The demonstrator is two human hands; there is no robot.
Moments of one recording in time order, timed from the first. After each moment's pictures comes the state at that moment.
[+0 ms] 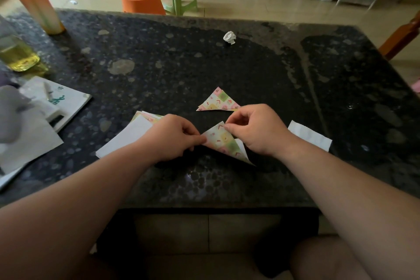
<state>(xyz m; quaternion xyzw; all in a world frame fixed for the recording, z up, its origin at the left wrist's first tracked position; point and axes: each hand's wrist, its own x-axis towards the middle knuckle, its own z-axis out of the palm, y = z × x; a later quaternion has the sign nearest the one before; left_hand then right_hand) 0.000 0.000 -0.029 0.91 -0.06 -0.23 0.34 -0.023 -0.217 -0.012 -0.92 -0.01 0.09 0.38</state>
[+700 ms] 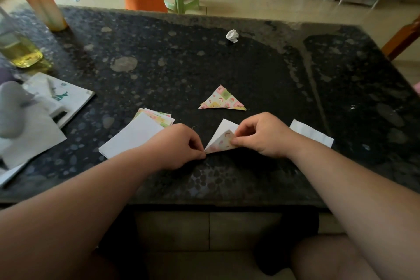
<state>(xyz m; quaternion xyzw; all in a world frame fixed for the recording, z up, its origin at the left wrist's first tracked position) -0.014 -0.002 -0.032 0.93 -0.11 -0.27 0.23 -0.023 -0.237 -0.025 -0.91 -0.01 0.19 0.36</state>
